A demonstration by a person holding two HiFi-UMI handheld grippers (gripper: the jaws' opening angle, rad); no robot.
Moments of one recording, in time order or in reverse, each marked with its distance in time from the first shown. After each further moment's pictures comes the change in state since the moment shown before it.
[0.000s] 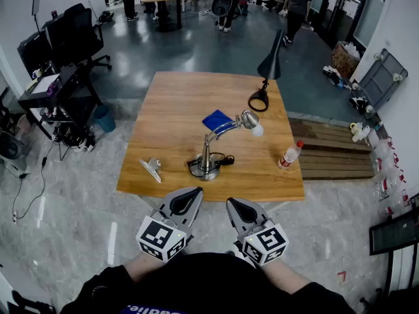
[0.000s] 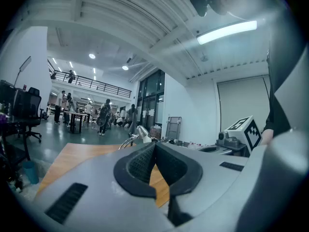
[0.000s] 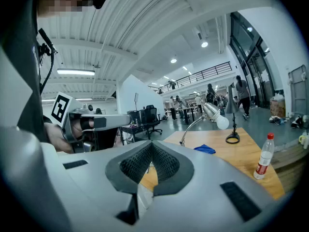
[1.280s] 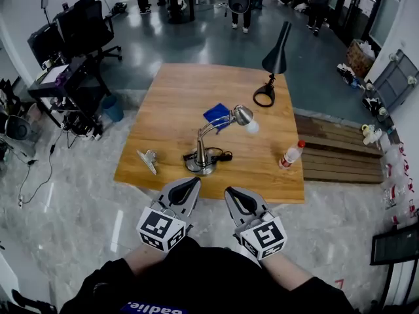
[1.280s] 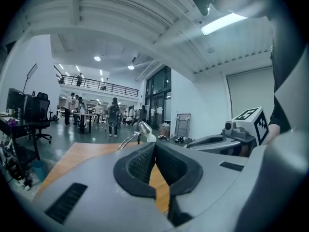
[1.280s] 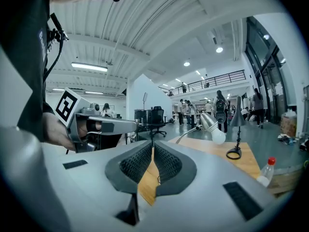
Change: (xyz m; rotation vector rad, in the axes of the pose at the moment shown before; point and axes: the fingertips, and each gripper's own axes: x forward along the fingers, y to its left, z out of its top) left arm 0.057 -0.009 -0.016 0.012 0.024 0.121; right arm -0.008 -0.052 0.013 -0.155 -0.005 0.090
